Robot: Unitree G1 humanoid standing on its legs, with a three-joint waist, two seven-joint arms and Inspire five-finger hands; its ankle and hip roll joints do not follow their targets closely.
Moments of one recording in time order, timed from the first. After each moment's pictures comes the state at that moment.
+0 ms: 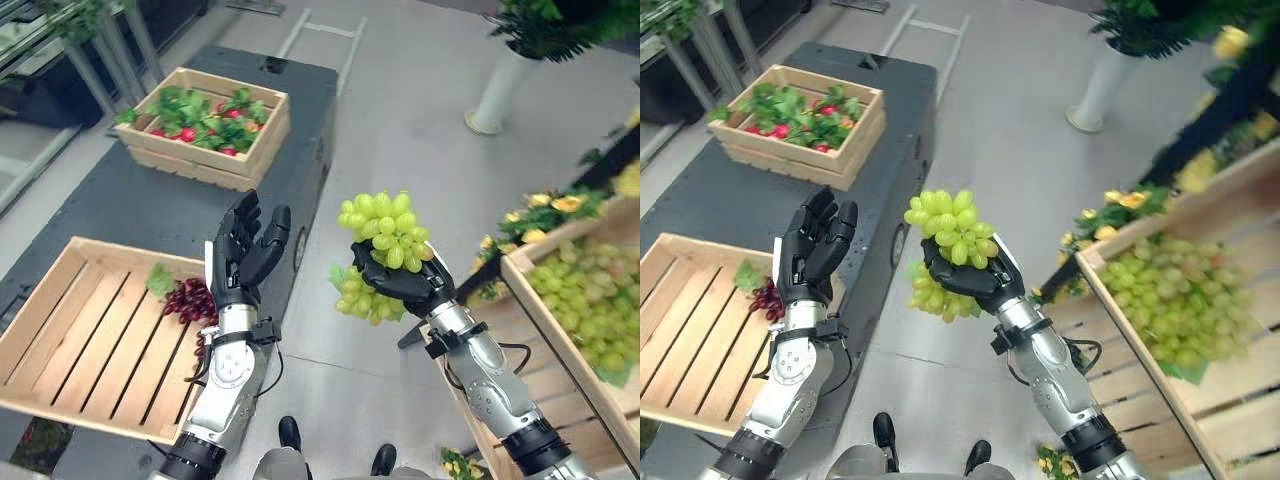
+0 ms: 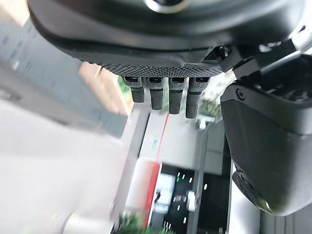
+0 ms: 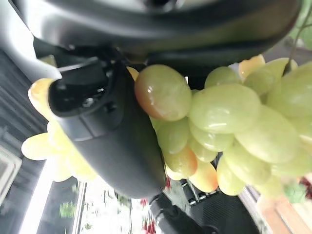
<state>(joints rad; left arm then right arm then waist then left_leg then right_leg) -0.06 0.32 -0.28 0.00 -0.40 -0.36 0.47 -0.10 -0.43 0.36 -0.01 0.75 -0.21 0.22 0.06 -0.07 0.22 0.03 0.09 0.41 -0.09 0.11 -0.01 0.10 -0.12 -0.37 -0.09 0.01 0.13</state>
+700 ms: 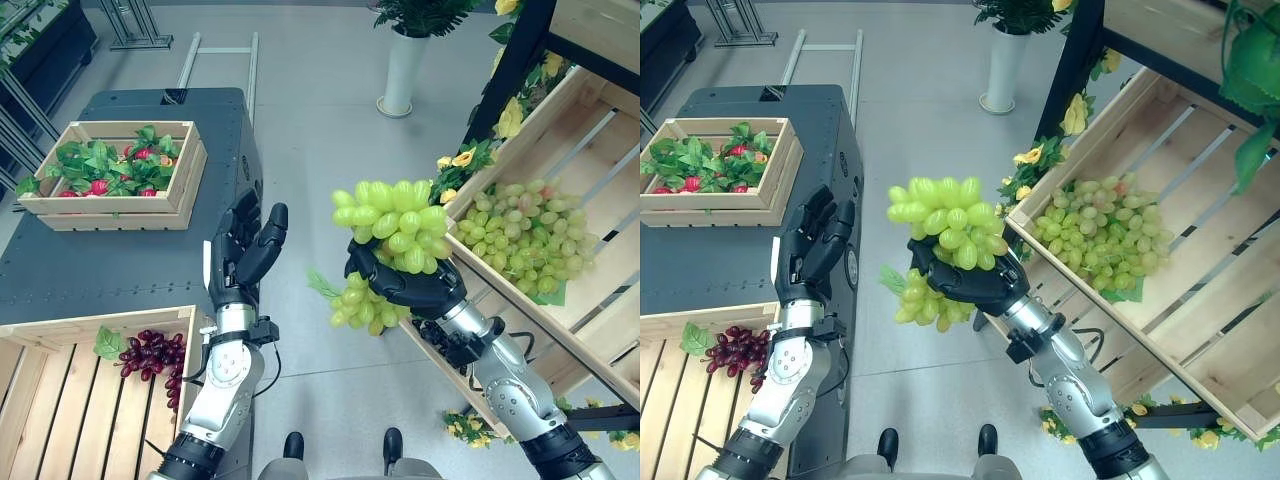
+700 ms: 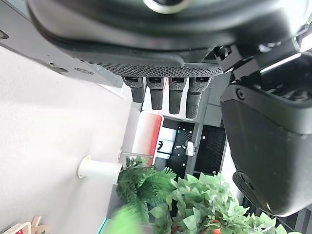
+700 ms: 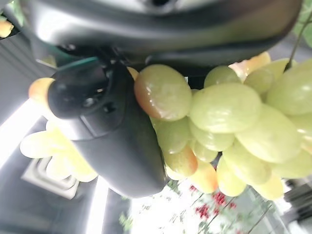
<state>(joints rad) -0.06 0.37 -0.26 -0.02 -0.44 -0.35 0.44 -0.18 -0.45 0.31 -0.22 1.00 -0.10 0.45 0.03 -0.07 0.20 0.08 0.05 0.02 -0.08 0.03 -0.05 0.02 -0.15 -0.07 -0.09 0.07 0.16</state>
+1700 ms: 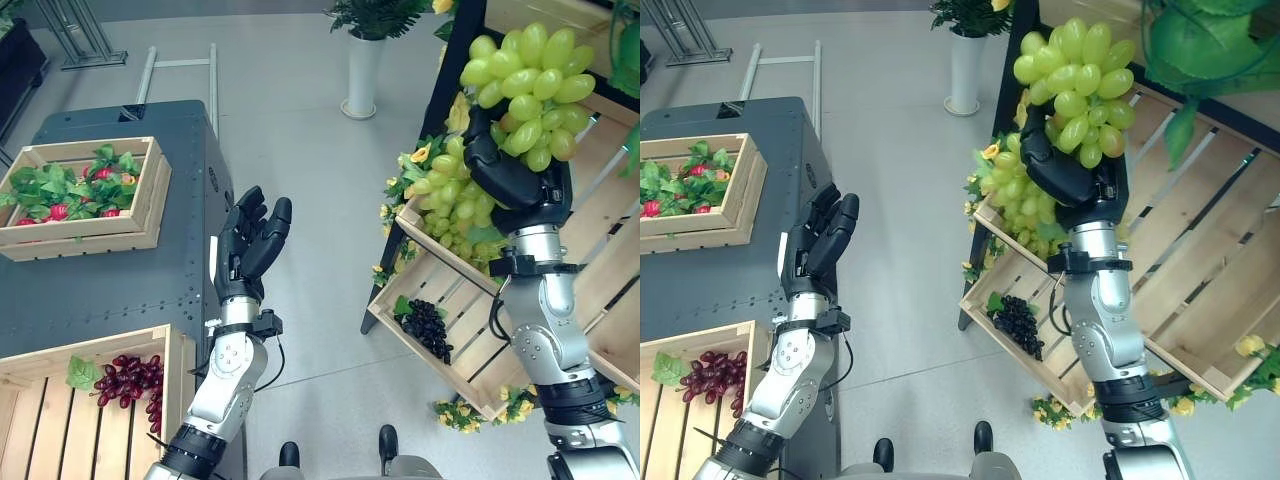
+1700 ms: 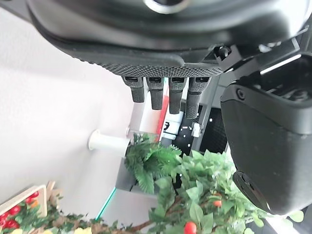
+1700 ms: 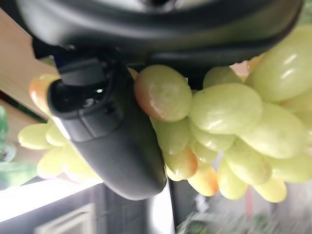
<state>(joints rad) -0.09 0.37 -0.26 -0.02 -0.49 -0.29 0.44 -0.34 -0.52 0.04 -0.08 0.66 -0.23 -0.14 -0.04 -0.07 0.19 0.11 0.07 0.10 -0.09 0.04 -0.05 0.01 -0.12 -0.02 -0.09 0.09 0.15</state>
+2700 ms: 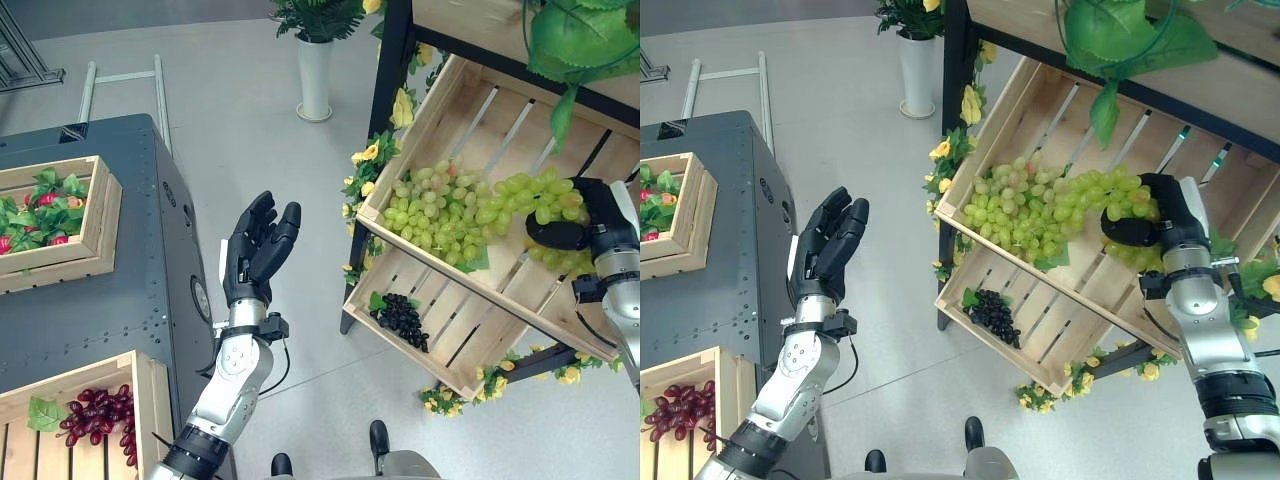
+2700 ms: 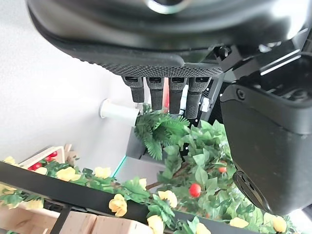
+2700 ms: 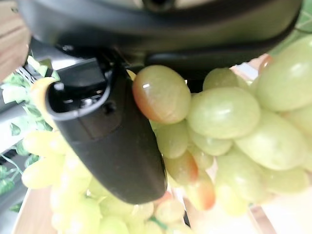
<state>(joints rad) -0.10 0.38 -0.31 -0.02 -0.51 -0.29 0.47 -0.30 -0.89 0.04 0.35 0.20 -0.08 -0.12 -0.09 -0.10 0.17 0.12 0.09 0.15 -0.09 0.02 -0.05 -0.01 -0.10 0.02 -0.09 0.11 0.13</state>
